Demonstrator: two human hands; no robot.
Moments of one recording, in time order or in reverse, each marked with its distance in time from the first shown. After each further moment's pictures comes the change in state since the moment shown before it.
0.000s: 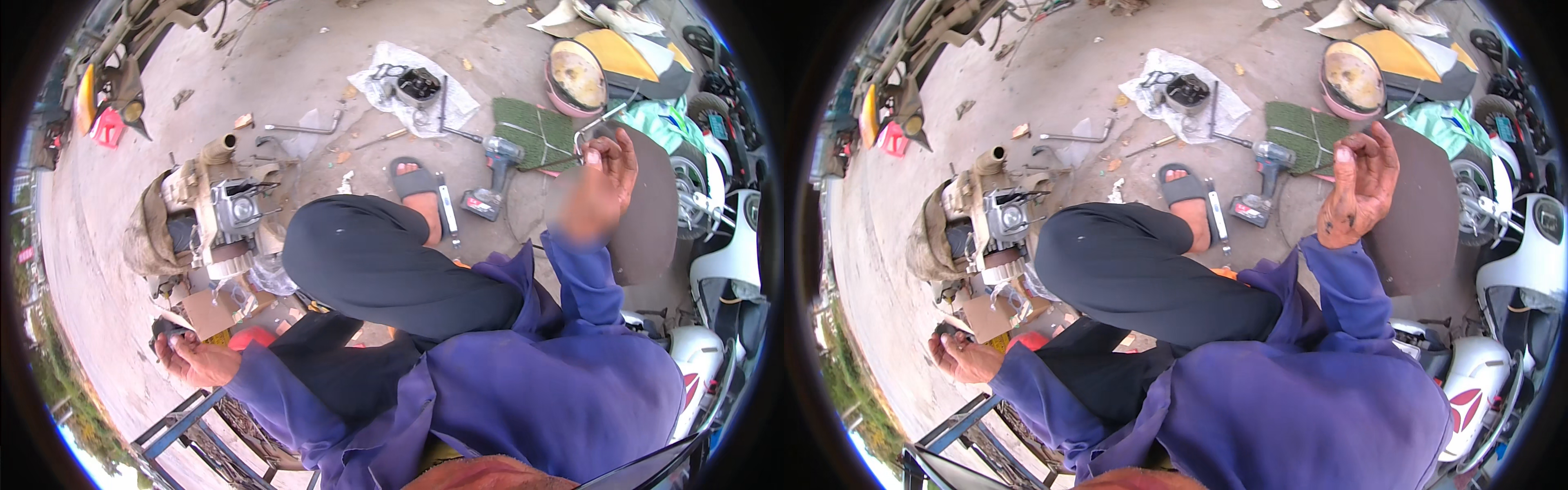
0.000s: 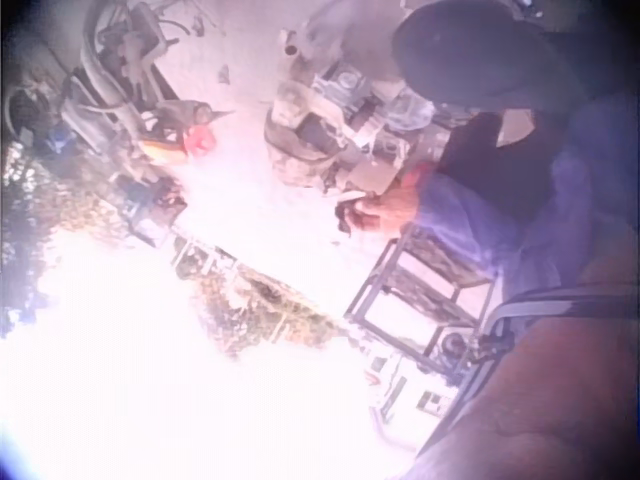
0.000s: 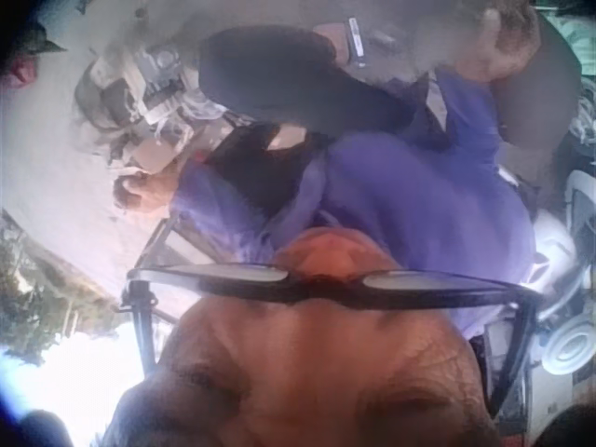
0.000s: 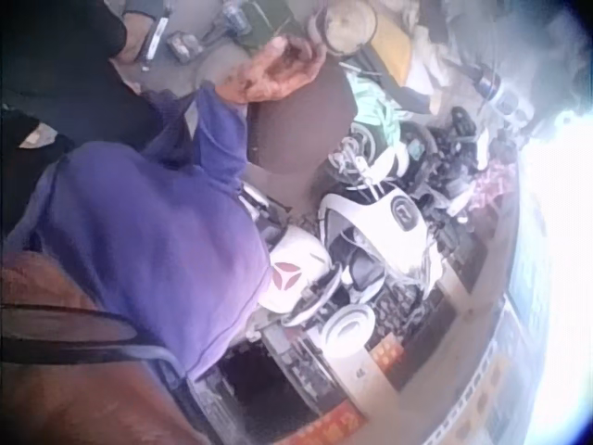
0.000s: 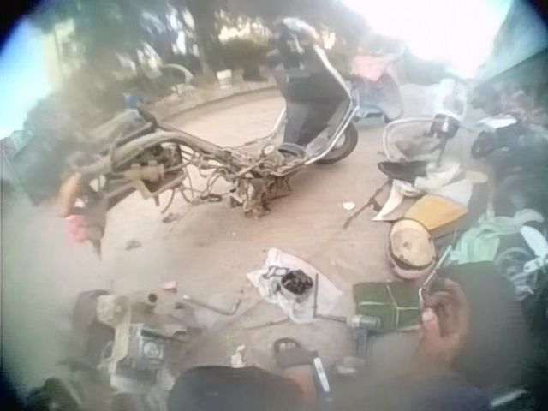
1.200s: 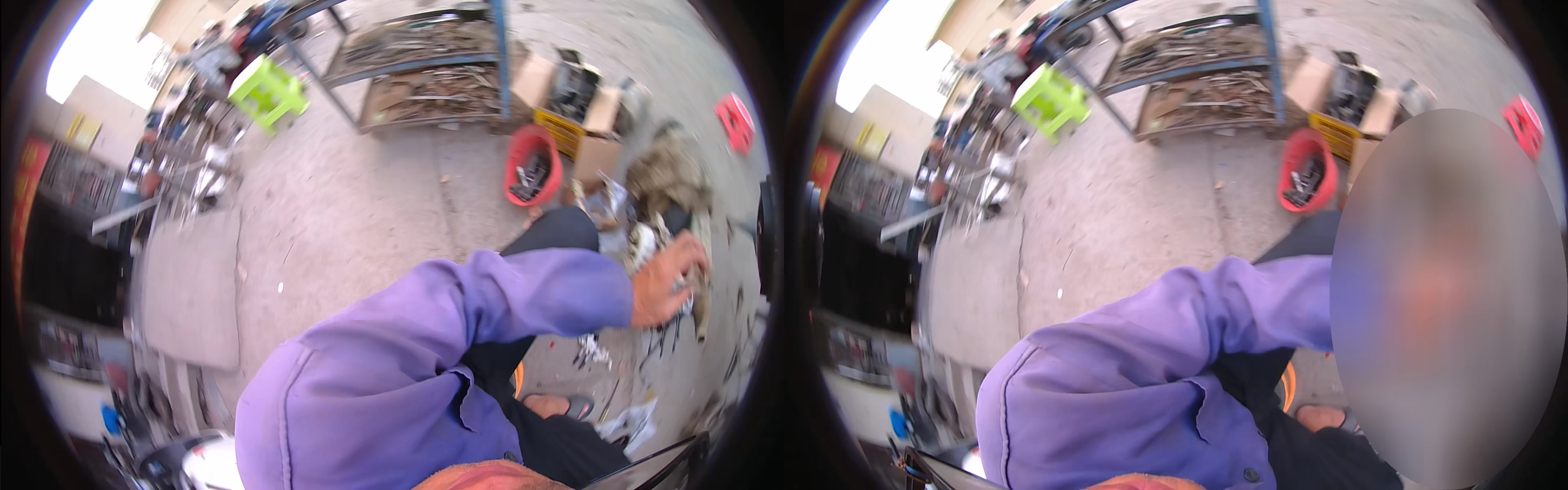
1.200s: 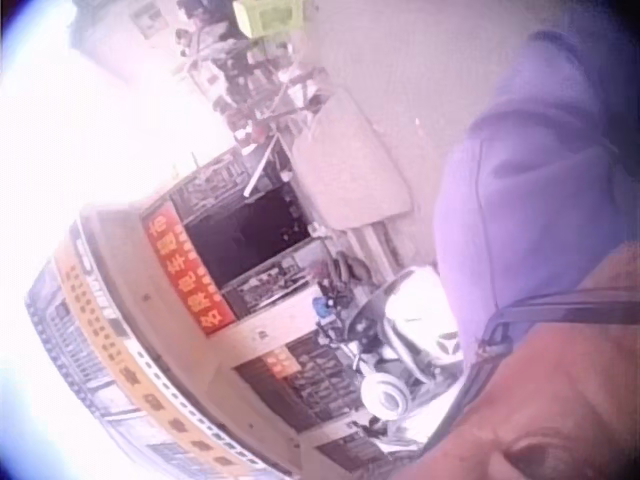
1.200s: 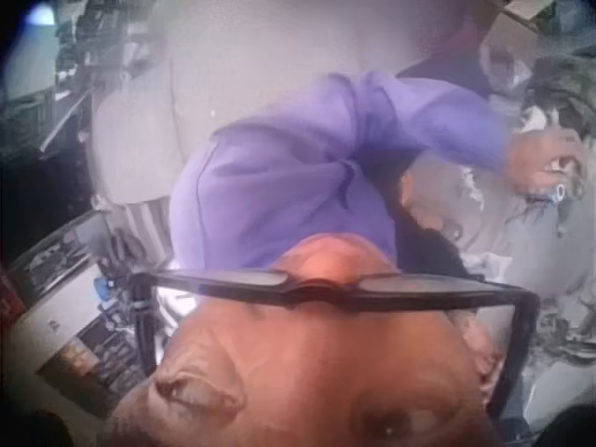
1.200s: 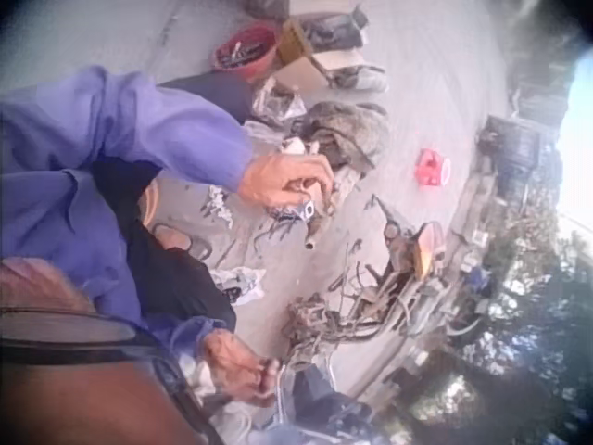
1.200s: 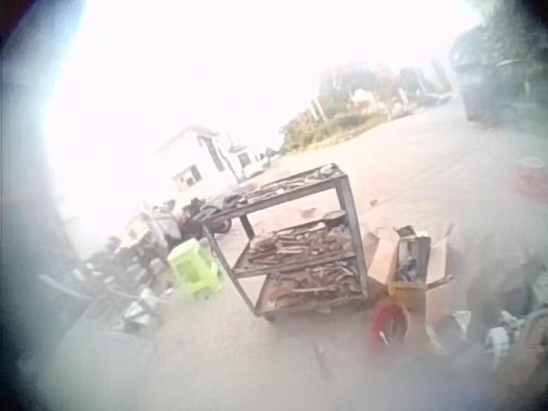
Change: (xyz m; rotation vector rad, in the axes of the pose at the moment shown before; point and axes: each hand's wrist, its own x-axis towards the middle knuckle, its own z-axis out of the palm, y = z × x) left_hand -0.028 0.051 0.016 -0.005 0.005 0.230; right_hand -0.065 -0.024 0.207 -0.058 -0.917 -0.742
